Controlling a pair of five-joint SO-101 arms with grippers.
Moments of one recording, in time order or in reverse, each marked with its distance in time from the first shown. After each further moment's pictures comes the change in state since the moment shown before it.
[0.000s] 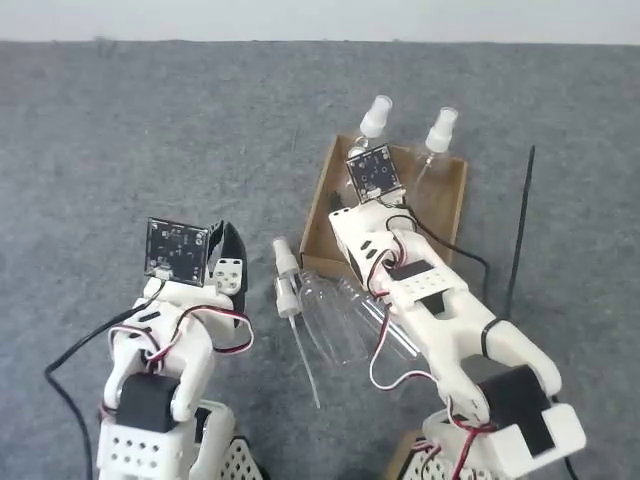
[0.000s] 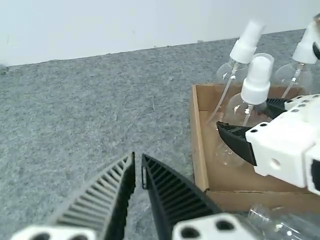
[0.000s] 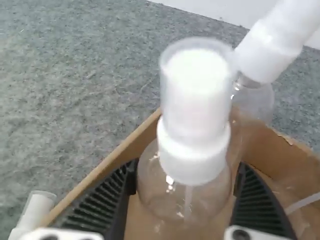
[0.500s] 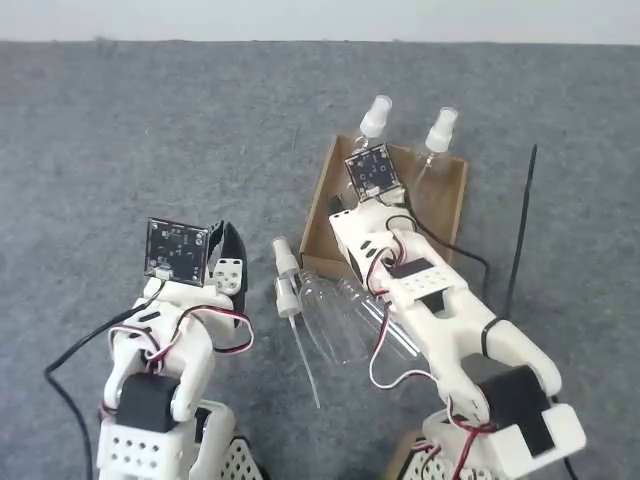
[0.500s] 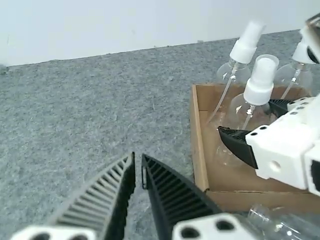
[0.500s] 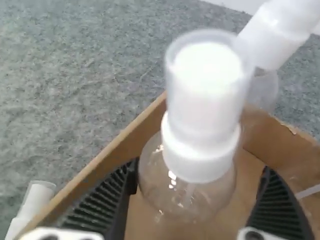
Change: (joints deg) left arm 0.0 0.0 0.0 0.0 0.0; right arm 0.0 0.0 -0.8 3.8 0.0
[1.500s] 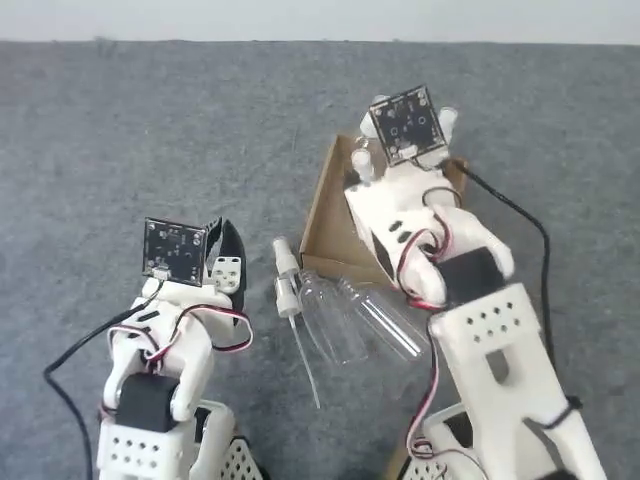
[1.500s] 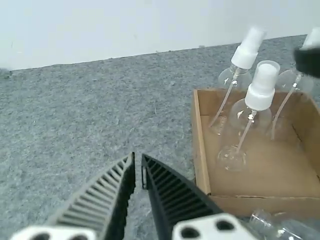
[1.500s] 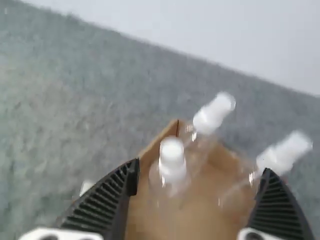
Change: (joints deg) left arm -0.3 0.0 0.0 -1.0 0.0; right arm 0.0 -31.6 -23.2 55.6 0.0
